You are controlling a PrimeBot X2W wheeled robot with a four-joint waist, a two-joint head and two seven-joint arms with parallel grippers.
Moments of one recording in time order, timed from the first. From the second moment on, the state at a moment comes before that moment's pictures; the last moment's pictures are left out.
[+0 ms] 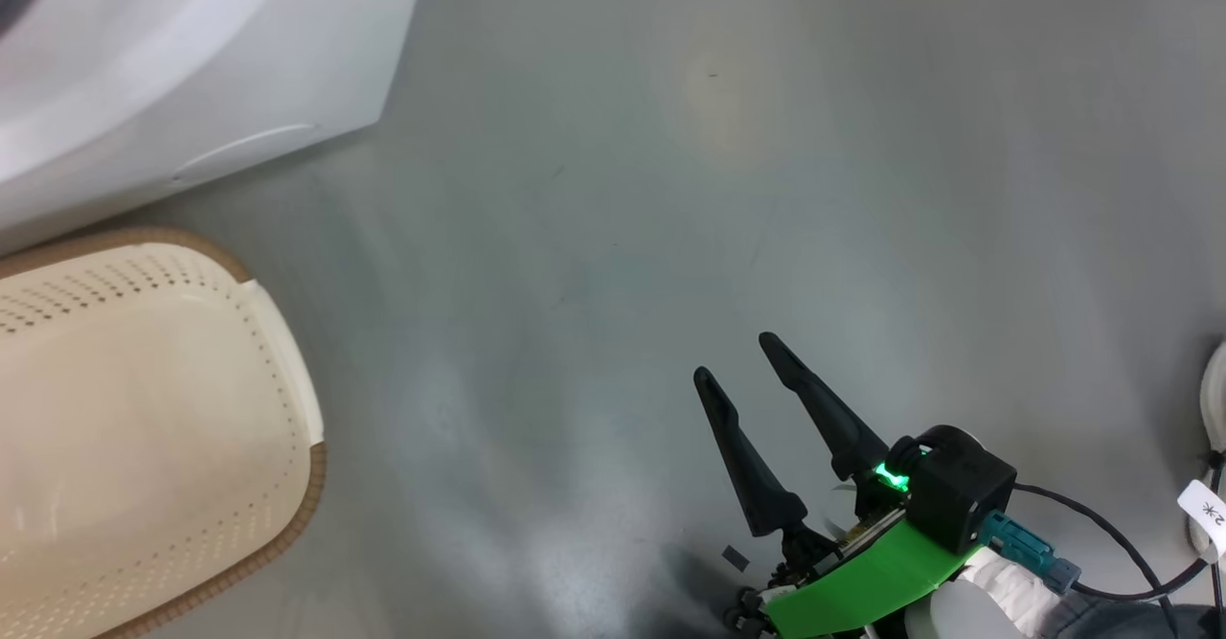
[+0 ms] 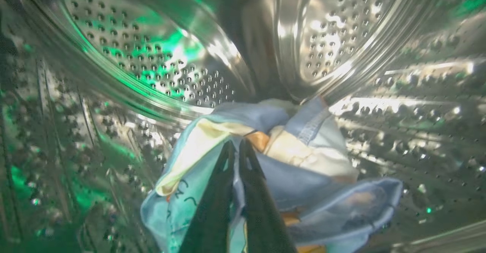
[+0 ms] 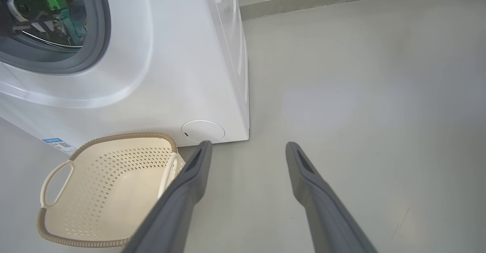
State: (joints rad) left arm -1.55 0.52 -0.44 1.24 -0.35 0.11 -0.20; right arm -0.16 -0.05 0.35 0.01 0.32 0.12 -0.26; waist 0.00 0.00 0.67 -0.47
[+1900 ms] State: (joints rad) left arm -0.89 0.14 -0.38 1.05 -0.52 0.15 -0.25; right arm -0.07 -0.05 0.14 0.05 0.29 0.12 -0.26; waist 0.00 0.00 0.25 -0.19
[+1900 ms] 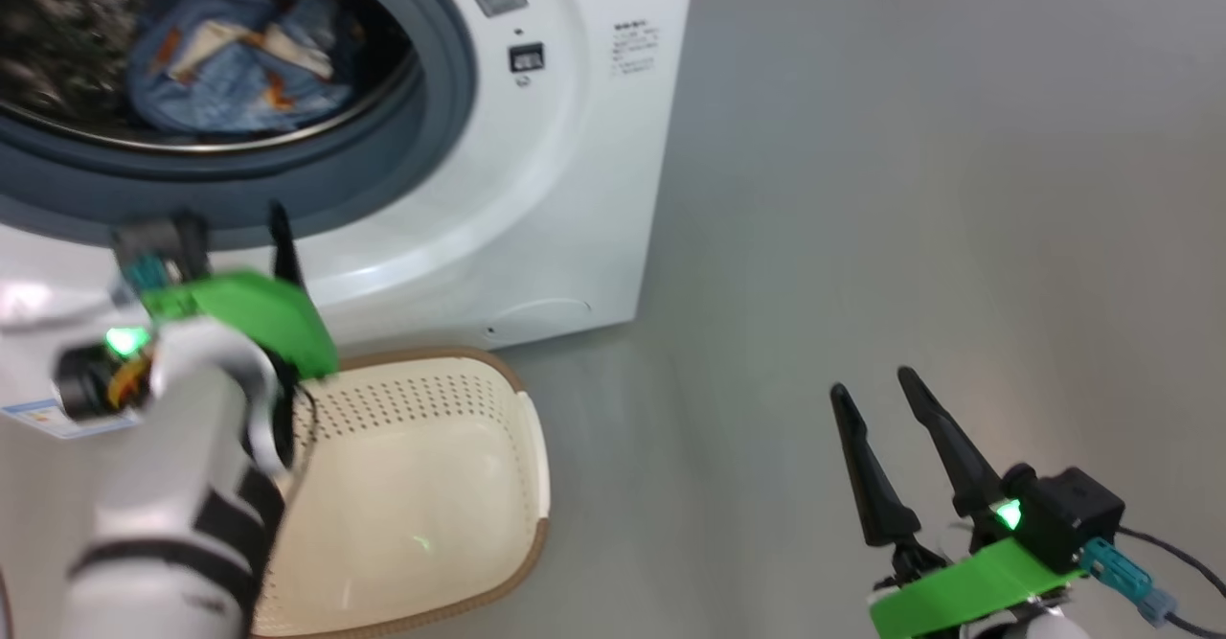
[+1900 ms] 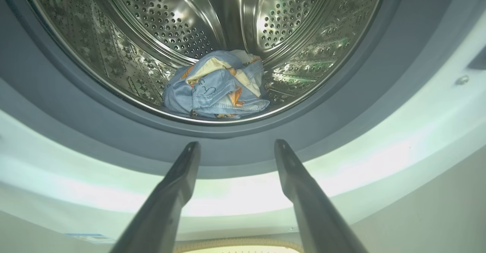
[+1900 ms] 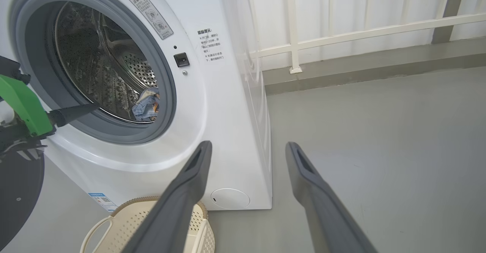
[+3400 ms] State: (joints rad) left arm 0.16 0.08 -0.14 0.14 -0.33 0.17 -0.25; right arm 0.09 -0.12 0.11 0.04 0.29 0.12 -0.26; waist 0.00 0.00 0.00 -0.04
